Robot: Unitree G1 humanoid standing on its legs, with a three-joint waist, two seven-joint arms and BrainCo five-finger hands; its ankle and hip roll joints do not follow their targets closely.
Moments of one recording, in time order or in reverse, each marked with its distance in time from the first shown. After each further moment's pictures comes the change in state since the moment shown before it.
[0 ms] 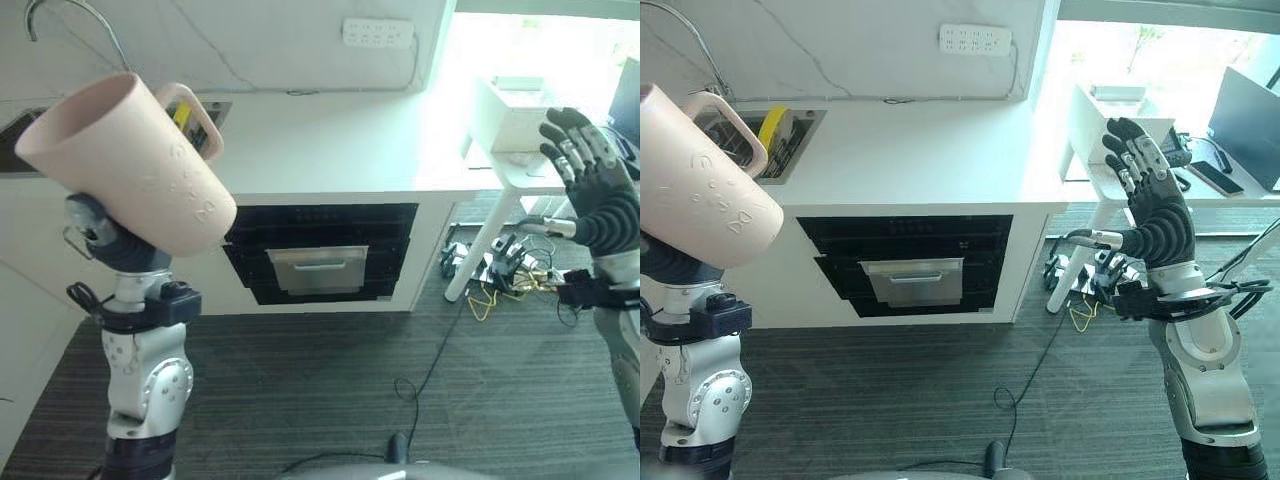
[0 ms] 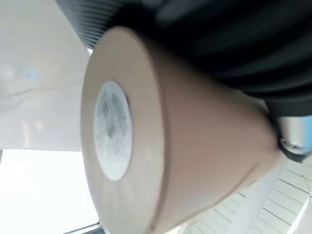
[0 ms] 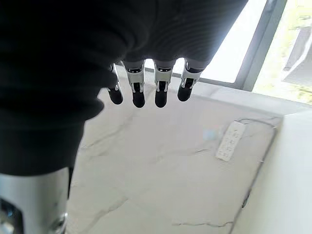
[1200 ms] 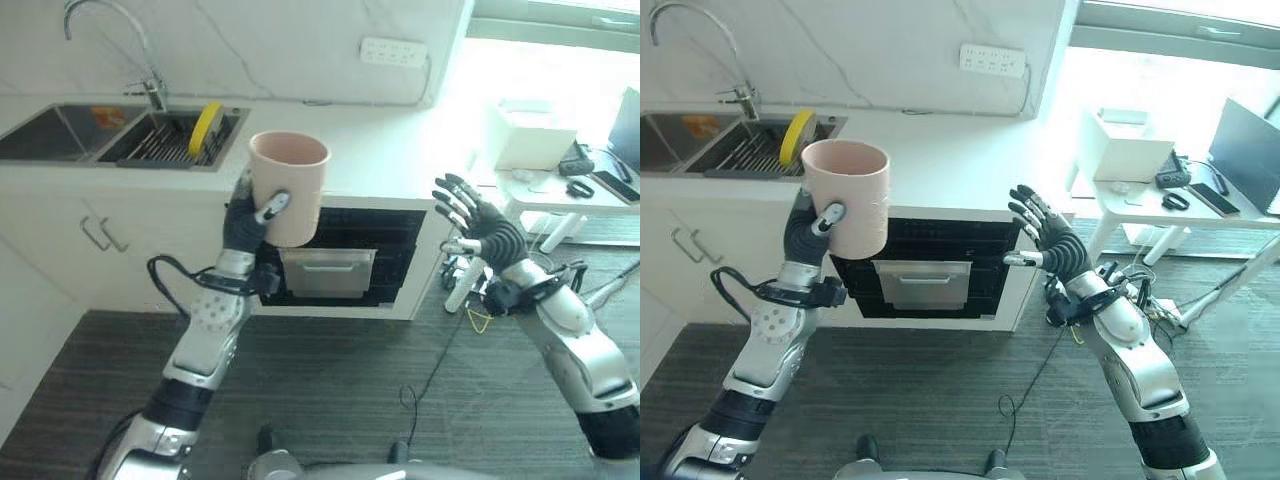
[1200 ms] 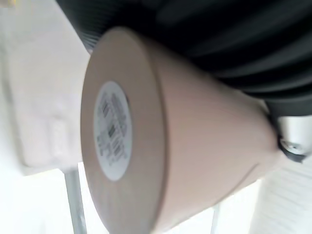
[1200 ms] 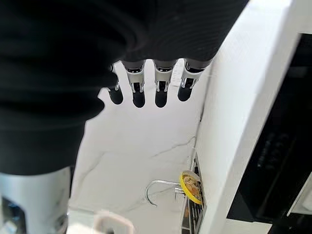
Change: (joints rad) left arm -0.264 0.059 -0.348 0.347 0.509 -0.008 0.245; right arm -0.038 0.045 0.251 0.079 0.187 0.161 0.100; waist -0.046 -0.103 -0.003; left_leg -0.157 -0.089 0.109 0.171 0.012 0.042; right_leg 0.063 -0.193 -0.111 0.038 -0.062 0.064
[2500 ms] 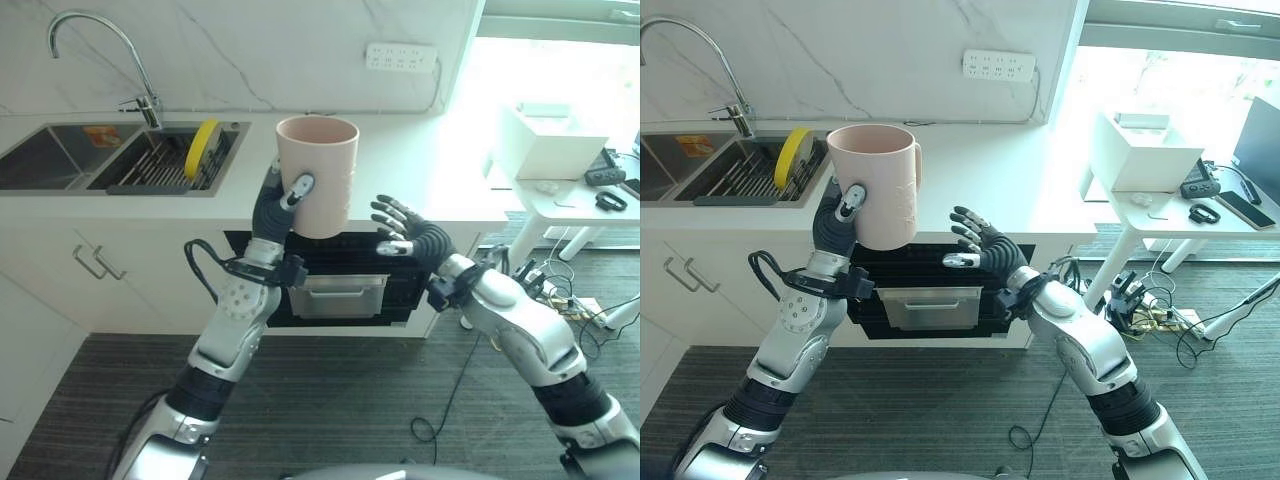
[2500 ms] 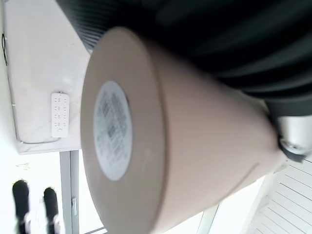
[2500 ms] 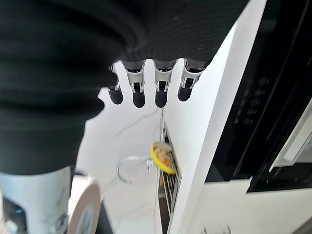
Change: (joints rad) left arm -0.026 -0.065 -0.080 -0.028 -0.119 0.113 0.043; right arm -0.298 0.132 0.269 0.081 0.028 0.341 -0.116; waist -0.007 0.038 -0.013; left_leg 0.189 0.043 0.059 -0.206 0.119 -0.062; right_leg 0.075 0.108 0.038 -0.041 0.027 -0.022
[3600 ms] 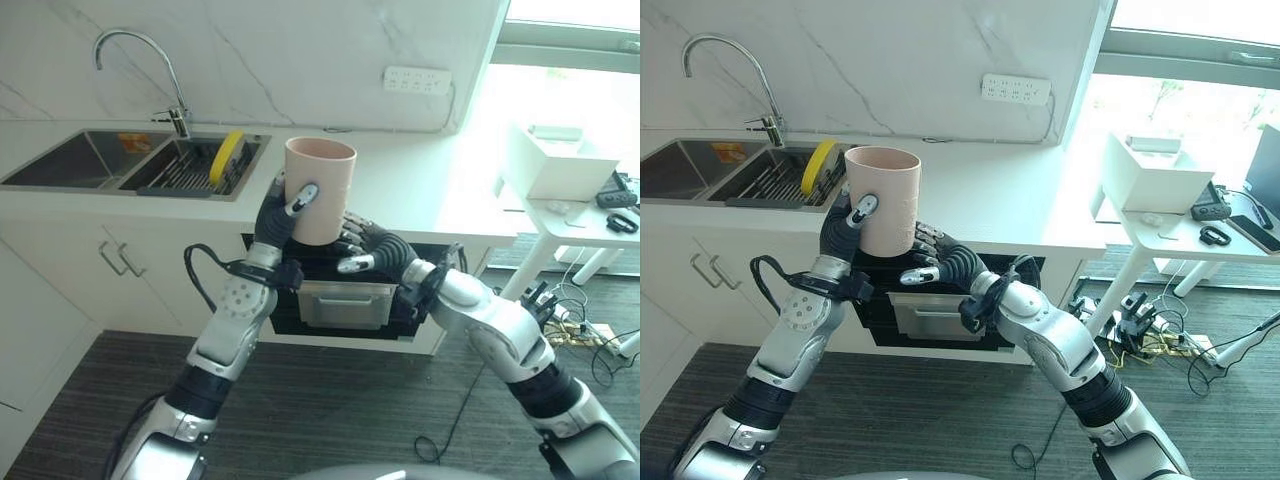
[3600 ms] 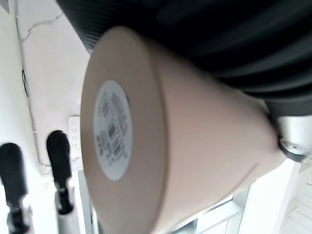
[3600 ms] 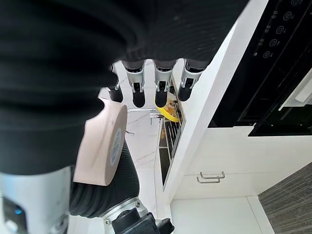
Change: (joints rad) left arm 0.001 0.005 -0.017 0.048 0.050 0.060 0.016; right arm -0.080 0.091 0.146 0.060 0.020 0.045 0.044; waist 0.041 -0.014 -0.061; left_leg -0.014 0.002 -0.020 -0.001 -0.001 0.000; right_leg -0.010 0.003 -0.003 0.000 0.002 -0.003
